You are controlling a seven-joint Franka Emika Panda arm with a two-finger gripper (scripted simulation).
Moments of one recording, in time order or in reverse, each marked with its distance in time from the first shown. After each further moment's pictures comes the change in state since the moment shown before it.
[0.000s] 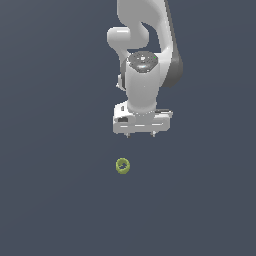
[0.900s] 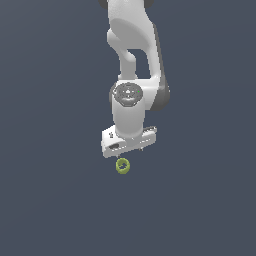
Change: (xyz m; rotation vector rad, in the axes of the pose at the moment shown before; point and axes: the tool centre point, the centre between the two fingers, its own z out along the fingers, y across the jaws) arm 0.045 0.048 0.052 -0.037 -0.011 -0.289
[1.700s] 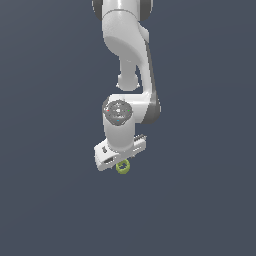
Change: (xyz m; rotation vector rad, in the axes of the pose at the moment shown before) arm 0.011 0.035 0.036 -0.016 -0.011 -0.171
